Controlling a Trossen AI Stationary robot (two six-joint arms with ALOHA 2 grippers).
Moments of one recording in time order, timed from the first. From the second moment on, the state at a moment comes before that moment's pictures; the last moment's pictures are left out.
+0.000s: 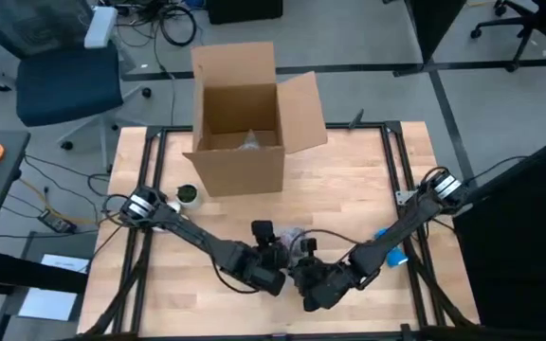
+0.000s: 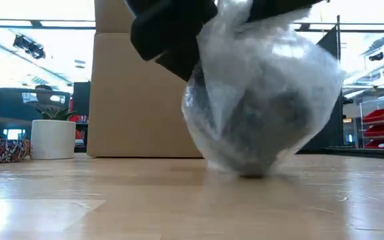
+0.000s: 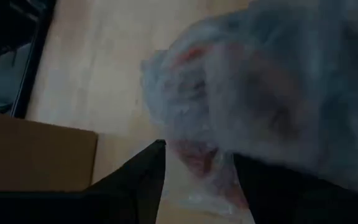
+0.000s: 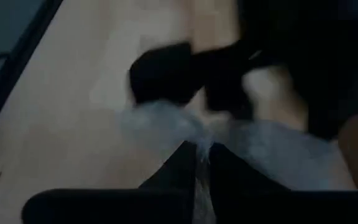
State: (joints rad) left arm -0.48 2.02 1.58 -0.70 -0.73 -0.29; right arm 0.63 1.78 1.24 -0.22 0.66 0.19
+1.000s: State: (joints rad) left arm -0.48 2.02 1.58 -0.32 -0.58 -0.10; right arm 0.75 1.80 1.22 -0.56 0.63 0.51
